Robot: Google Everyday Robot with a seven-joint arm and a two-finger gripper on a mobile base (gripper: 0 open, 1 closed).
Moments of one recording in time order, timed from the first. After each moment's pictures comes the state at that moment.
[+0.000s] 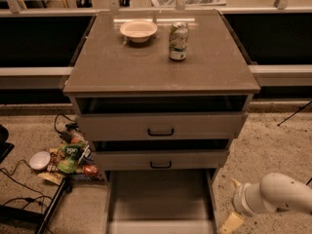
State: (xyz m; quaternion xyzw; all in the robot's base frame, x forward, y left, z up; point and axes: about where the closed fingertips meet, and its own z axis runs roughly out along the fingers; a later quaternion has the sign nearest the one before) arm 0.410 -0.247 0.460 -0.53 0.82 0.10 0.20
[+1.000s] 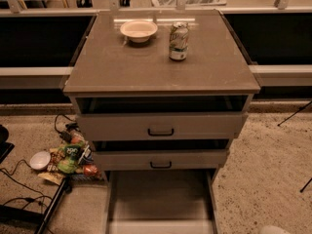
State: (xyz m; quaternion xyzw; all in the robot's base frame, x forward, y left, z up) arm 0.283 -0.267 0.259 -0.50 0.83 0.19 0.13
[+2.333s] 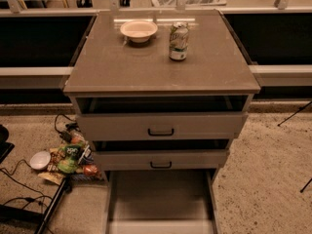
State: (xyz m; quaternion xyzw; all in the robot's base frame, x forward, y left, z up) arm 0.243 -0.218 0.187 -0.49 0.82 0.27 0.12
